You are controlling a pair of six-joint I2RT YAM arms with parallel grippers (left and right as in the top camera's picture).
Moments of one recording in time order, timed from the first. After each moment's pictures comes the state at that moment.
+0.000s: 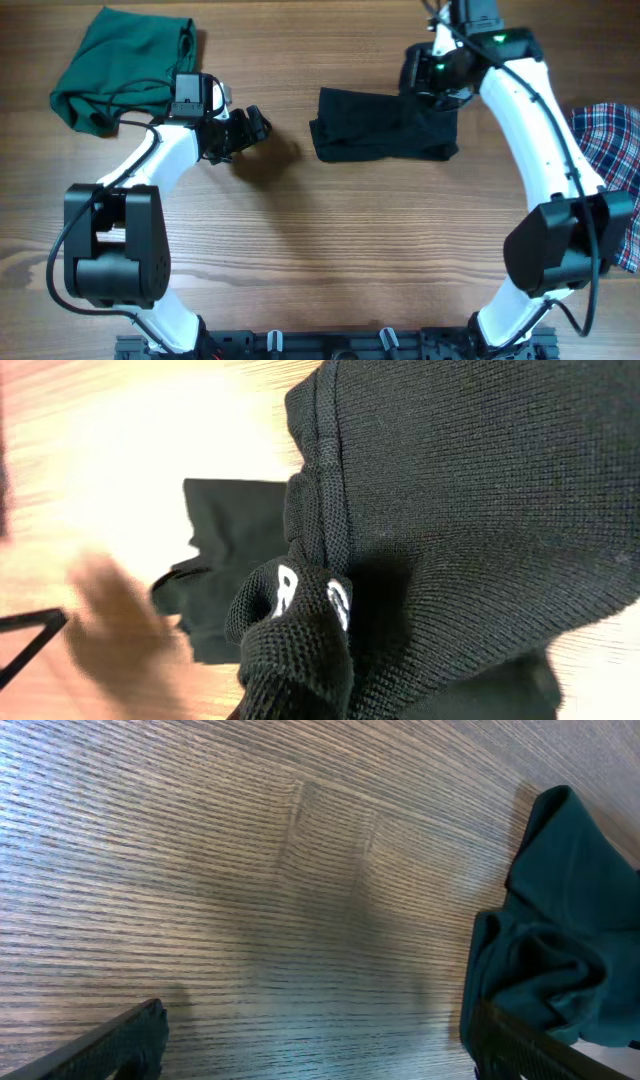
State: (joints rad) left arm -0.07 1.86 1.11 -0.39 0.37 -0.47; right arm 0.18 1.90 1.75 -0.98 -0.18 0.30
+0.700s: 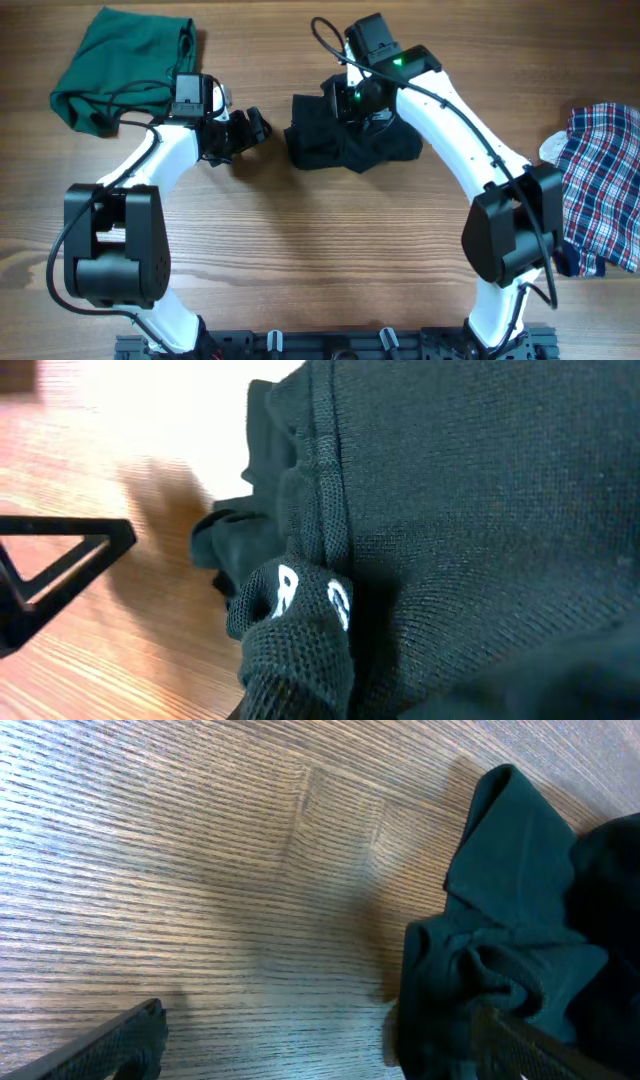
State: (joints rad) left arm -0.07 1.86 1.11 -0.40 0.37 -0.47; right arm 0.45 2.02 1.75 -0.92 -0.20 0.34
